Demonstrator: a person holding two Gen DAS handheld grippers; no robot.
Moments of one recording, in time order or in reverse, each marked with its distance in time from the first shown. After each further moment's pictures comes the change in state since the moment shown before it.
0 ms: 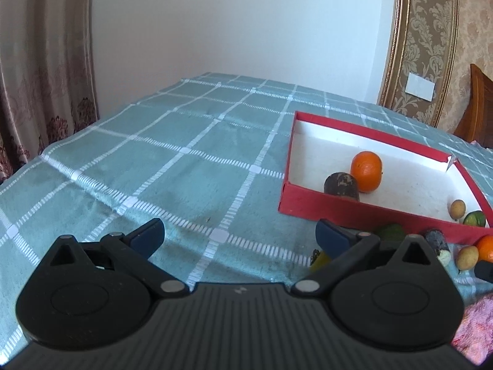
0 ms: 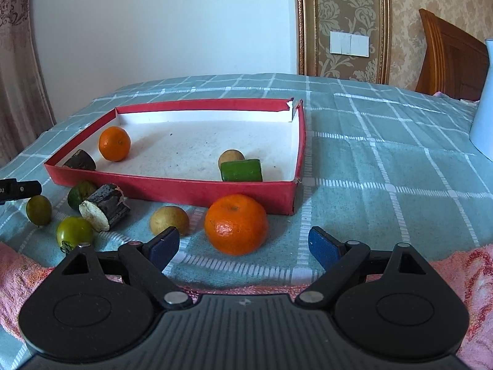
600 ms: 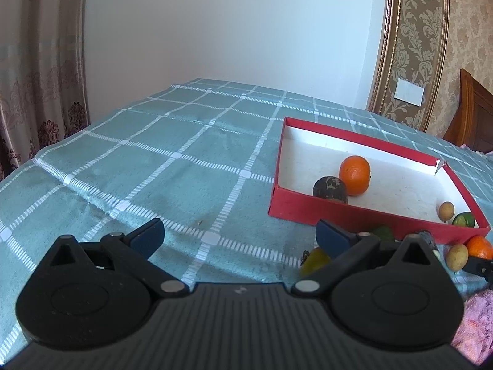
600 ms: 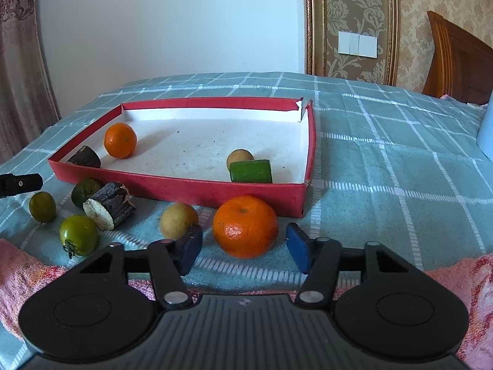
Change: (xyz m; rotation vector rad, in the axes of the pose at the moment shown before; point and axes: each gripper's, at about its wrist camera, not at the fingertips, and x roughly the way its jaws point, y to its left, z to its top) left arm -0.003 0.001 -0.001 0.000 -0.022 -0.045; right arm 0.005 0.005 0.001 -0.022 0.003 0.006
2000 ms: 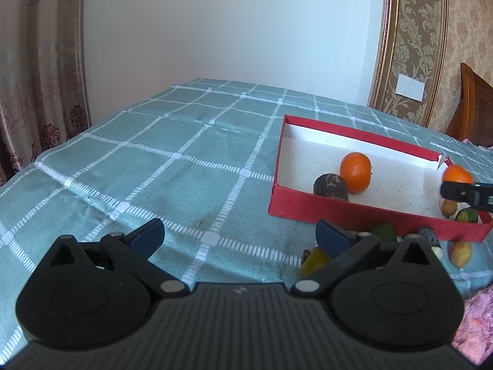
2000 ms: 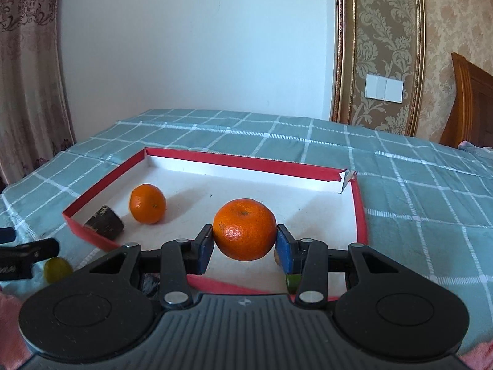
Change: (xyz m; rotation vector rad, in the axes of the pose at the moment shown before) left arm 0.001 -0.002 0.000 0.020 0.003 0.013; right arm 0.030 0.043 0.060 -0.063 -0.097 0.036
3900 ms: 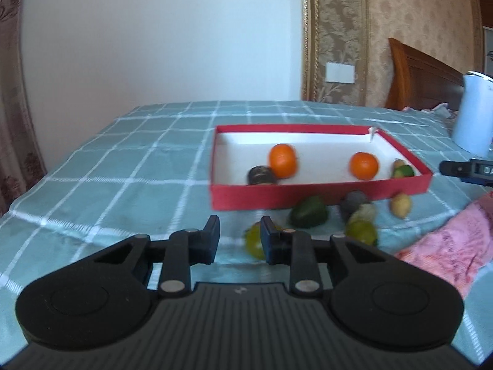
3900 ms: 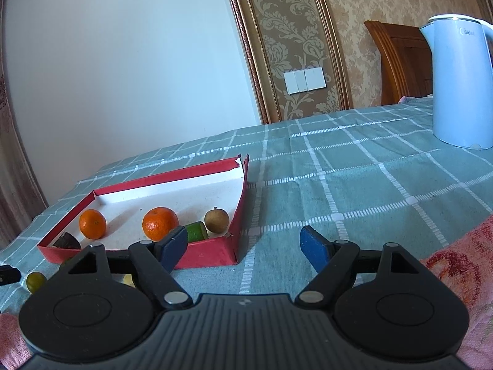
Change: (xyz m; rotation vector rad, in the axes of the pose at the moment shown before) left arm -0.044 -0.021 -0.014 0.229 -0.065 -0.203; right arm -0.068 -0.098 -0.067 0.297 -0.147 -0.074
